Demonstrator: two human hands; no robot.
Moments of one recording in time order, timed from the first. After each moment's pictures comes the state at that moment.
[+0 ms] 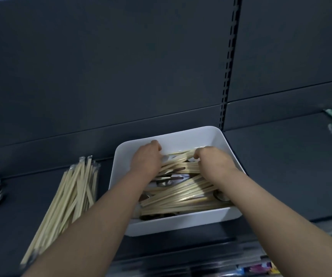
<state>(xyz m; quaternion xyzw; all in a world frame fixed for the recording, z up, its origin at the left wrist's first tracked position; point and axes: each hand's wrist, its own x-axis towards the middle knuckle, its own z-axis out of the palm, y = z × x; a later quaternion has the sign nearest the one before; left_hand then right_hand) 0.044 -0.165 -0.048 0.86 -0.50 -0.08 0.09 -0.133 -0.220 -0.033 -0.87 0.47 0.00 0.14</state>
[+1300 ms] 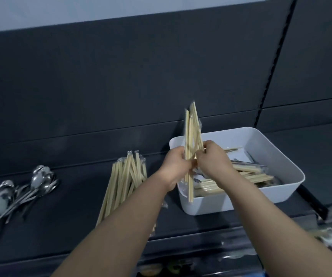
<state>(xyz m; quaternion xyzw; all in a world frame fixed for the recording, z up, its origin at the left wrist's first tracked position) 0.081 -0.042 -0.014 0.69 -0.39 -0.41 0.46 -0.020 -0.084 0.005 -0.74 0.54 -0.22 0.34</state>
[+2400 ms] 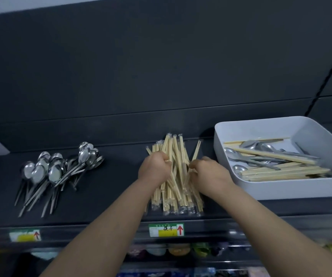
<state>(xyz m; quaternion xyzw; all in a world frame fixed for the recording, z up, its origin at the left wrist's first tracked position) 0.218 0.072 -0.050 0.88 -0.37 -0.17 0.25 0.074 0.008 -0.050 -0.90 0.41 -0.06 0.15</state>
